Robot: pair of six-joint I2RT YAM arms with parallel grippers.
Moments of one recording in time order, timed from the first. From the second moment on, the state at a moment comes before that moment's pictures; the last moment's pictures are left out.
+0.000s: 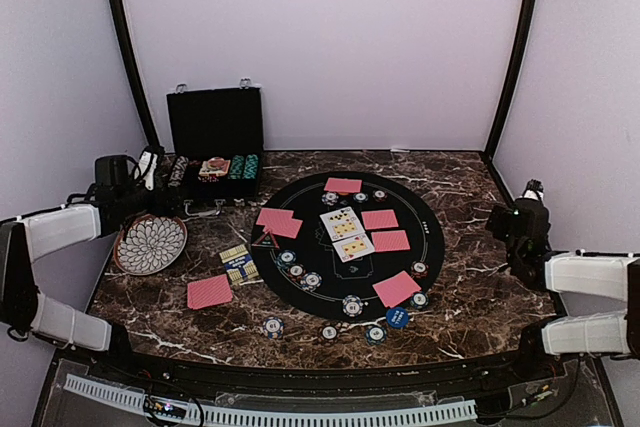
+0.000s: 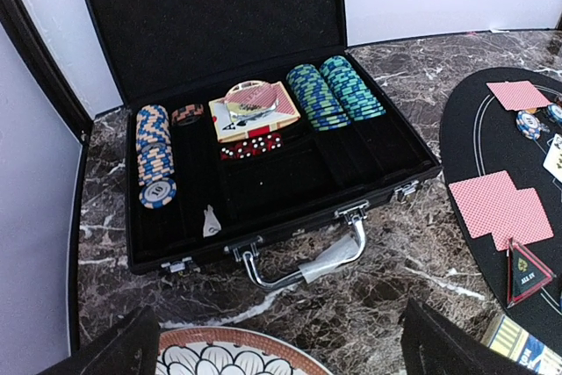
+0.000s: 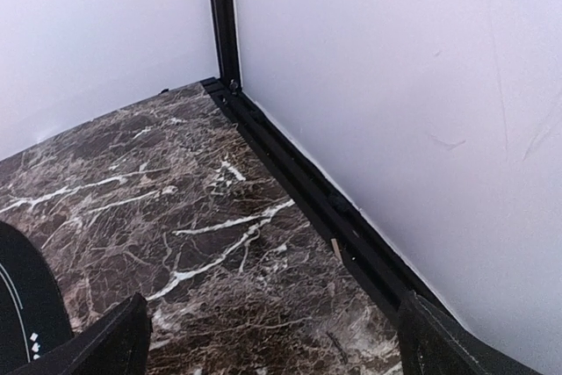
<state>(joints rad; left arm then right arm) 0.01 1.26 0.70 0.06 0.21 0.20 0.18 1.08 0.29 0.41 0.62 0.26</state>
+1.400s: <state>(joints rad) 0.02 1.57 0.23 1.10 0.13 0.10 0.06 1.55 0.19 1.27 0.37 0.03</state>
